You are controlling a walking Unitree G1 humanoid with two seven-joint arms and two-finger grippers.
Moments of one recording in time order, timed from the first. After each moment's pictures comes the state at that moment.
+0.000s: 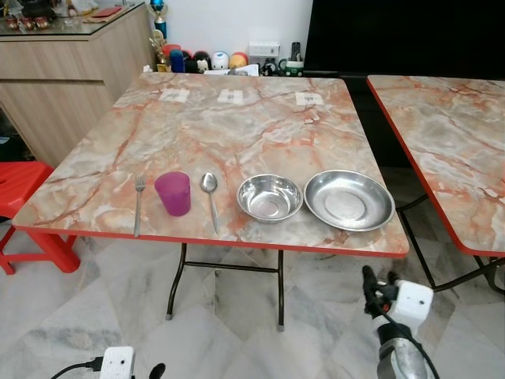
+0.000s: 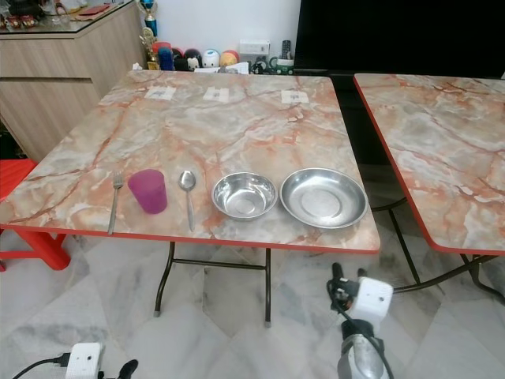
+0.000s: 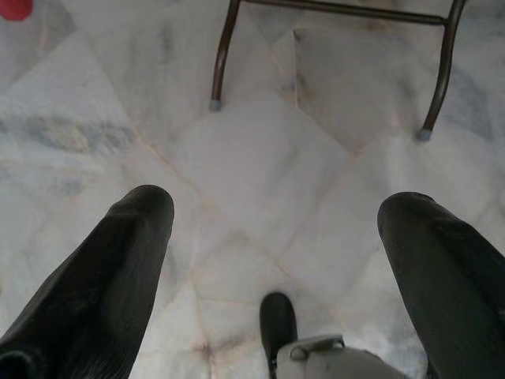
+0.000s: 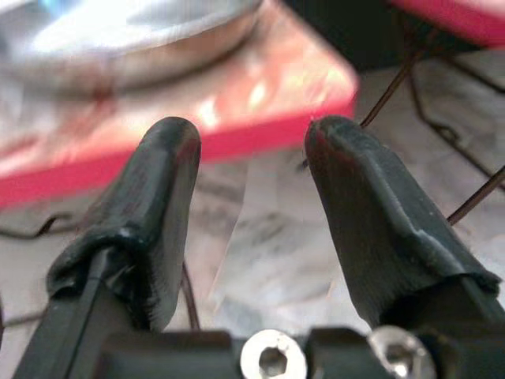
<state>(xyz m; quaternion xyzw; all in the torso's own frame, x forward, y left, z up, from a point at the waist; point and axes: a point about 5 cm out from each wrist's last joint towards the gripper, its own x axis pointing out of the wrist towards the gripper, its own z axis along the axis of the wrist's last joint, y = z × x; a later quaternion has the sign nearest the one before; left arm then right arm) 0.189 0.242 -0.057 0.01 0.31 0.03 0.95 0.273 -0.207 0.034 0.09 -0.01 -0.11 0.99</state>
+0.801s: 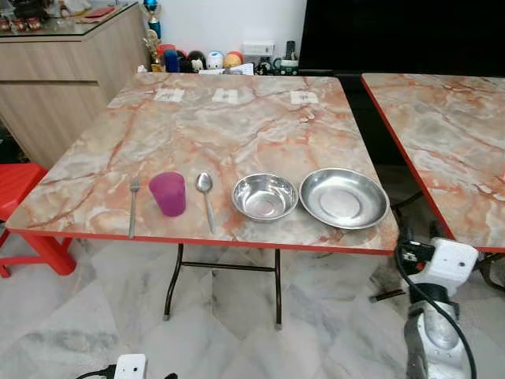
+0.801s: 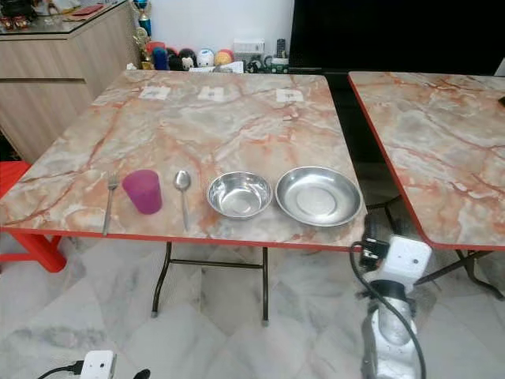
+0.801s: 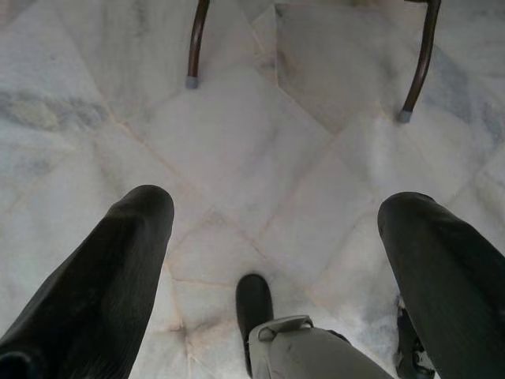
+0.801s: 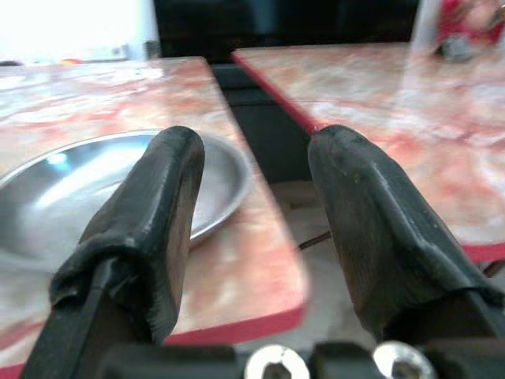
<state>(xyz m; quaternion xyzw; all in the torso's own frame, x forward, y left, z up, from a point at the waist) 0.188 0.226 -0.064 -0.01 0.33 0.03 0.94 0.289 -0.218 0.099 0.05 -0.09 -0.10 0.99</state>
